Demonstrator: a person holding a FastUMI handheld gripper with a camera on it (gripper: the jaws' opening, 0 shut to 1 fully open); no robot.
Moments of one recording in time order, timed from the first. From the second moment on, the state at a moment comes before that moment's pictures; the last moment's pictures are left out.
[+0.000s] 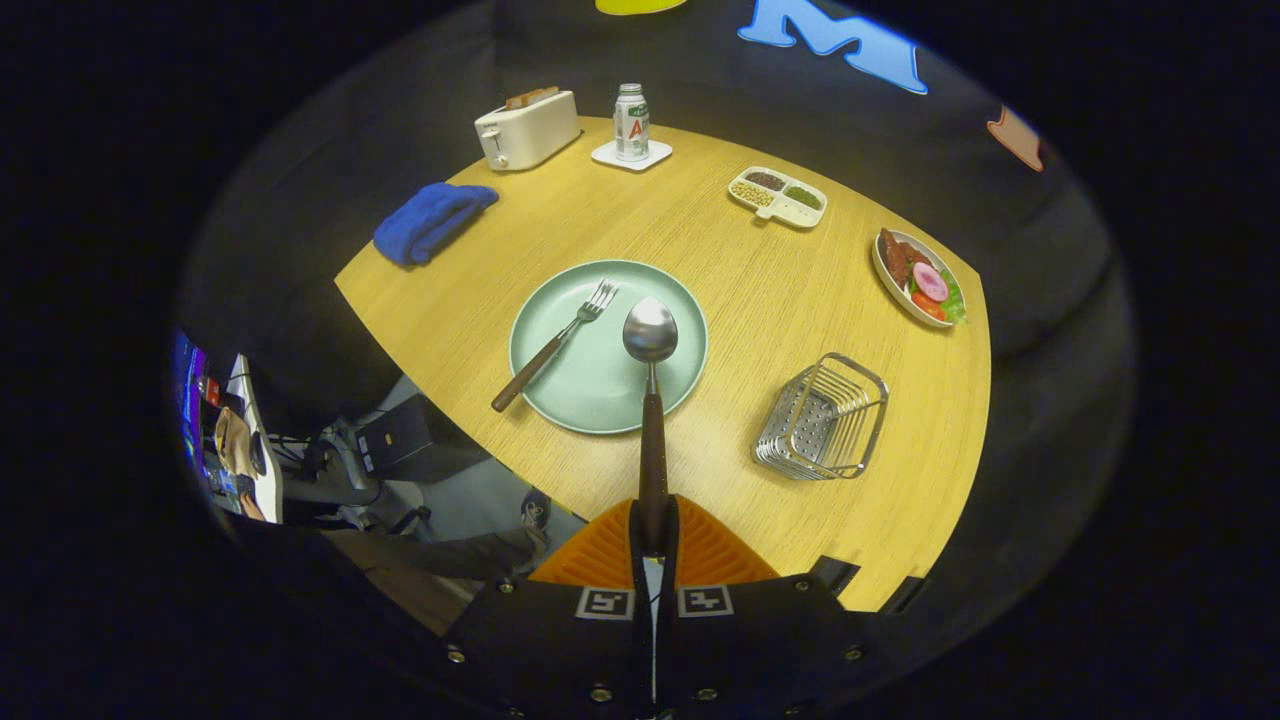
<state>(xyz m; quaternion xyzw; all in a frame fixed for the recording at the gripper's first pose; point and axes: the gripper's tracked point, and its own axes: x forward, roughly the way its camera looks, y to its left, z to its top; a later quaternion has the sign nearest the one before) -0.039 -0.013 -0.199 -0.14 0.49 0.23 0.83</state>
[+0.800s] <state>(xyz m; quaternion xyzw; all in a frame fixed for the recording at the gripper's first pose) -0.039 -0.138 -0.159 -0.13 0.57 0.15 0.79</state>
